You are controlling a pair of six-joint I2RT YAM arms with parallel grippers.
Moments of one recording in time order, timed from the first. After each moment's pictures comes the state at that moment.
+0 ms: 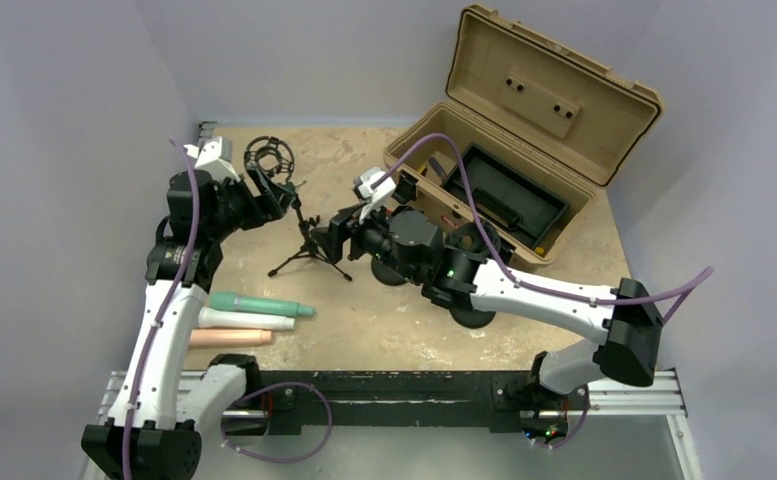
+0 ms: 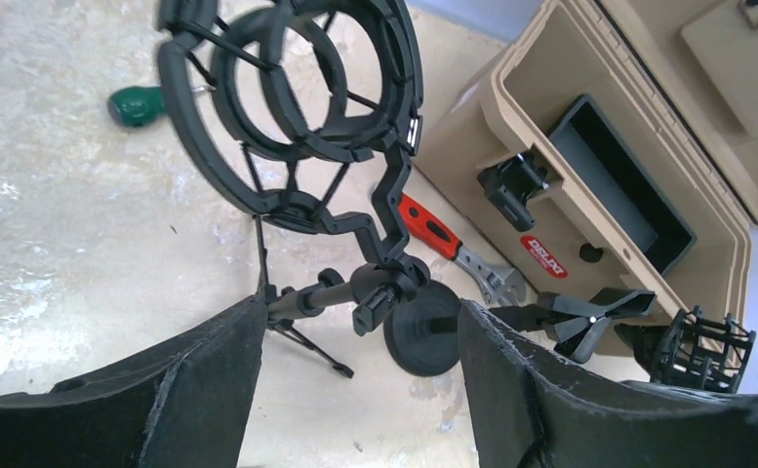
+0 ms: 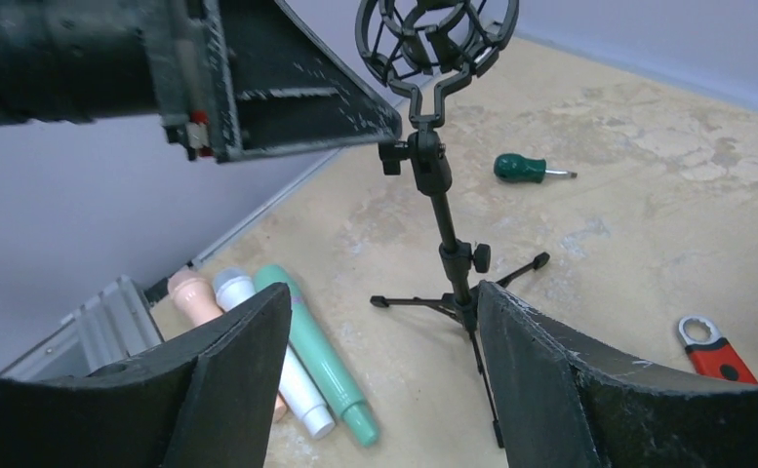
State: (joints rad) left arm -0.04 0.92 1.03 -0.49 0.26 -0.47; right arm 1.12 1.46 1.17 0.24 0.27 0.27
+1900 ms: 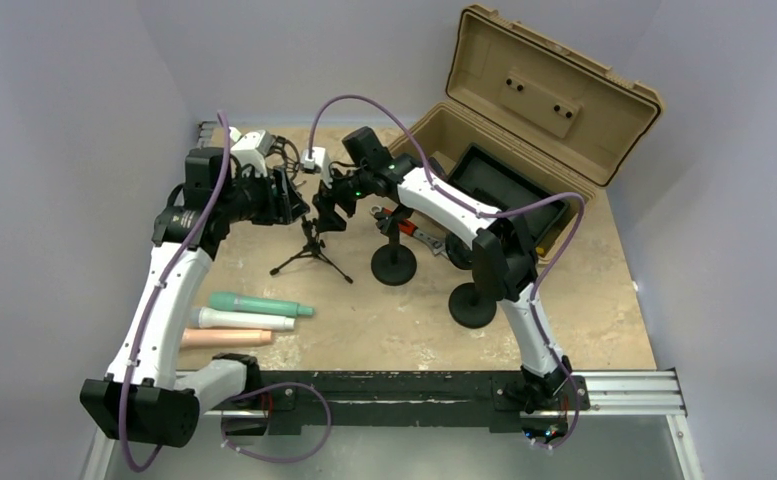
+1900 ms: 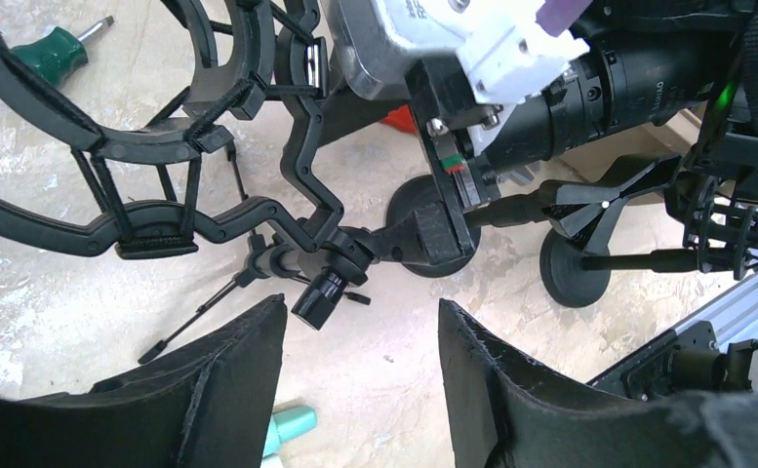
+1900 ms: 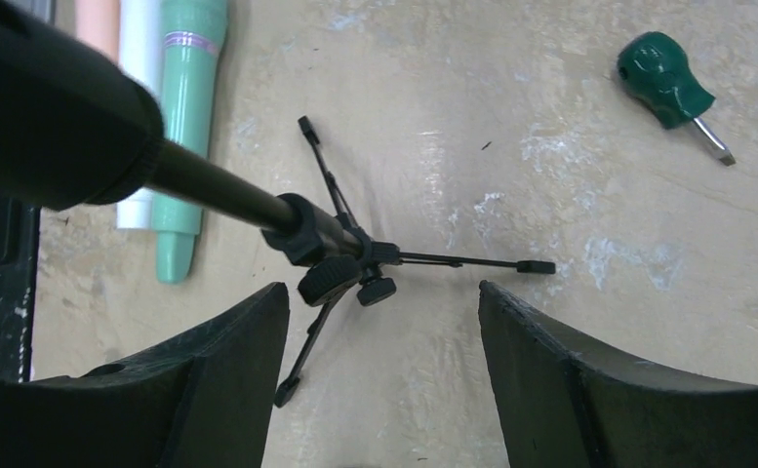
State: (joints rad) left arm -0.11 1.13 1.21 -0.72 0.43 -0.20; right arm 0.75 2.24 2.06 -0.52 -0.66 -0.36
